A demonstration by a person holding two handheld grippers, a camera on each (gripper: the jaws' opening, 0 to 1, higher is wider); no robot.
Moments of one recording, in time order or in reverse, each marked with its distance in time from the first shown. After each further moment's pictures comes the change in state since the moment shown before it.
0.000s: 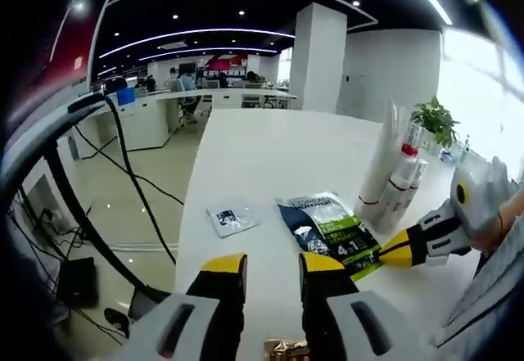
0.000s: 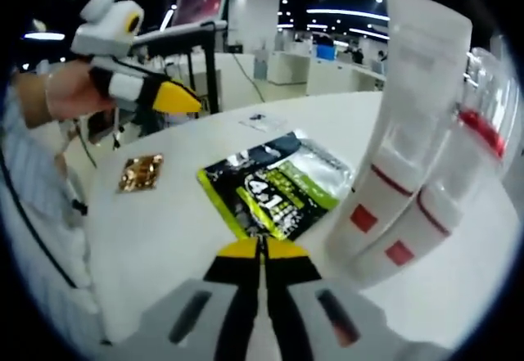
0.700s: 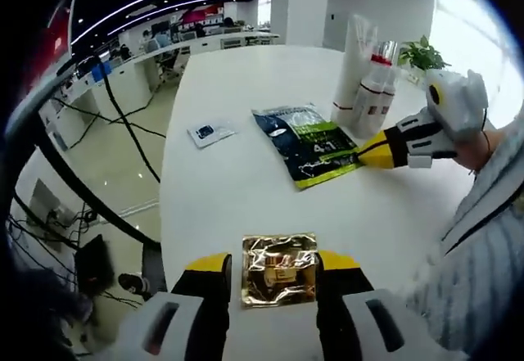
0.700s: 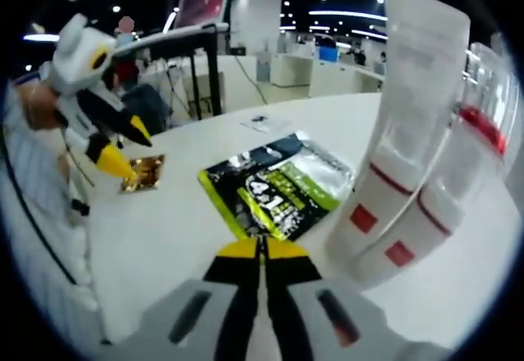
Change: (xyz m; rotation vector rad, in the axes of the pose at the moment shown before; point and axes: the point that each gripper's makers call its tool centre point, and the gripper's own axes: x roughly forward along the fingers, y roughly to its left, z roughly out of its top) left arm -0.035 -0.014 -0.093 0.127 0.389 -0.013; right arm 0.001 0.000 0.001 -0.003 -0.013 0.018
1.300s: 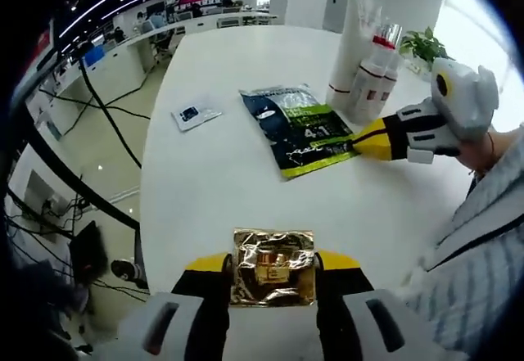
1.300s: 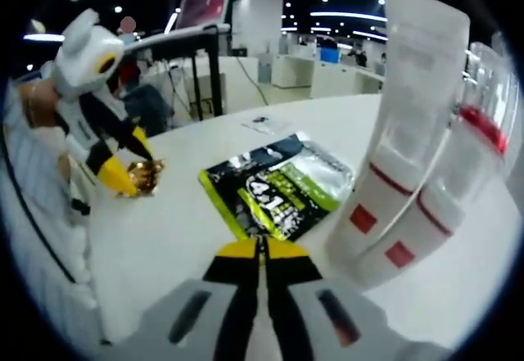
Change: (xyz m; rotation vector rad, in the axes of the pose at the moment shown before) left arm 0.006 -0.015 -0.002 -0.028 0.090 -0.030; right arm 0.000 0.000 0.000 -0.001 -0.008 0.006
